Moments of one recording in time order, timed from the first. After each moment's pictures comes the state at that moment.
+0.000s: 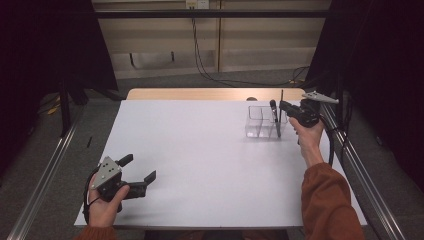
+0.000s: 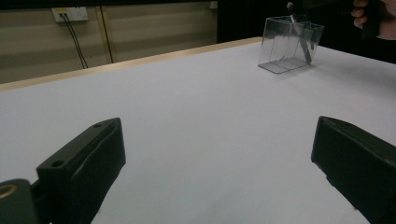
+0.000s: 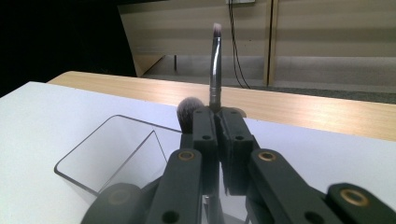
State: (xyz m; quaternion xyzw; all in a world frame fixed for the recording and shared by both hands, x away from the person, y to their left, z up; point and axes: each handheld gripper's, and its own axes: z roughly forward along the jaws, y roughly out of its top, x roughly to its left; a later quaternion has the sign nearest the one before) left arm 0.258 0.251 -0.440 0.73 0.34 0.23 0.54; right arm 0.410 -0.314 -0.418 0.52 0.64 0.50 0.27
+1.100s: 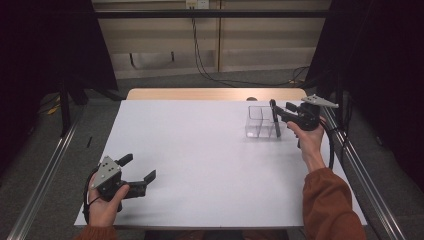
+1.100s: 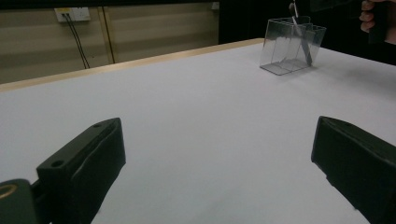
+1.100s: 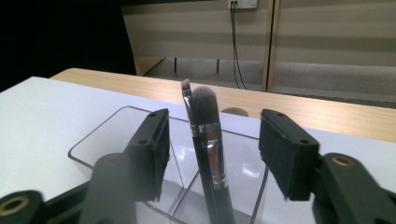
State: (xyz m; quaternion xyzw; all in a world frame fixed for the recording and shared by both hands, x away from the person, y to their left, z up) left arm 0.258 0.250 -0.440 0.73 0.35 0.23 0.54; right arm 0.398 -0.309 -0.421 0.50 0.65 0.50 0.28
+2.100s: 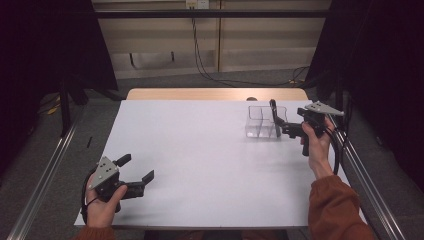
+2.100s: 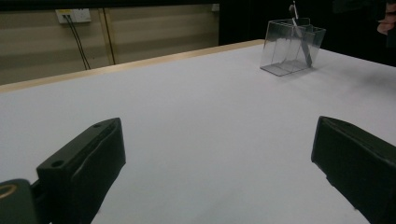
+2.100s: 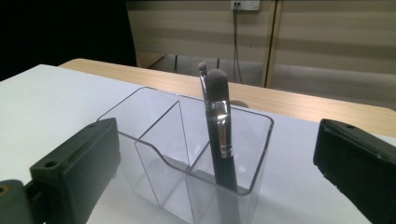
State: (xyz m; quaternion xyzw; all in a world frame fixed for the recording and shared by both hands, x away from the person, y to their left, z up) left arm 0.257 0.256 -0.439 0.73 0.35 0.23 0.55; right arm 0.368 -0.310 -0.418 0.49 0.66 0.49 0.29
